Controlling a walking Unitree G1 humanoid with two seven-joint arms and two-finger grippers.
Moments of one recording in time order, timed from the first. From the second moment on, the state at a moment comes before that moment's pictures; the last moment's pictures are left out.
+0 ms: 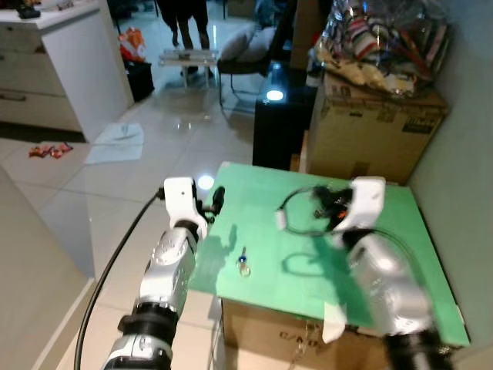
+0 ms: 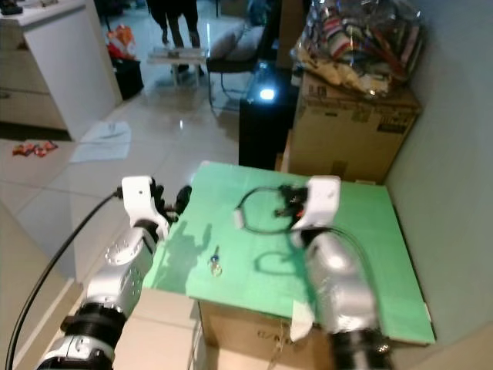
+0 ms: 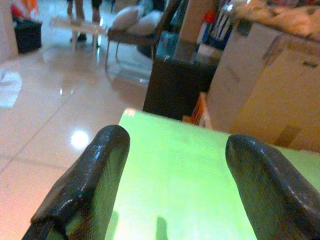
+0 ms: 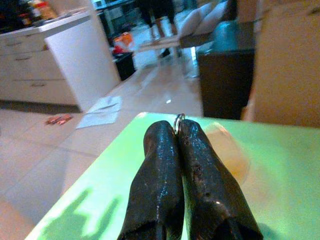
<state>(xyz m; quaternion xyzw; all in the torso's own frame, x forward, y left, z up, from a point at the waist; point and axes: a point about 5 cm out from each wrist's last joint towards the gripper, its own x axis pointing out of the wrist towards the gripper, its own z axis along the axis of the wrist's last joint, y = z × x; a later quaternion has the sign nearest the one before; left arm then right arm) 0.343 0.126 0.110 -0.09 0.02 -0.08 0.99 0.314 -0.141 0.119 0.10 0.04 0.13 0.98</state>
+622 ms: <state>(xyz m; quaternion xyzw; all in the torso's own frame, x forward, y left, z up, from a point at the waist) 0.340 0.129 0.119 -0.09 0.00 -0.09 0.99 0.306 -0.130 0.103 0.09 0.05 0.12 0.99</state>
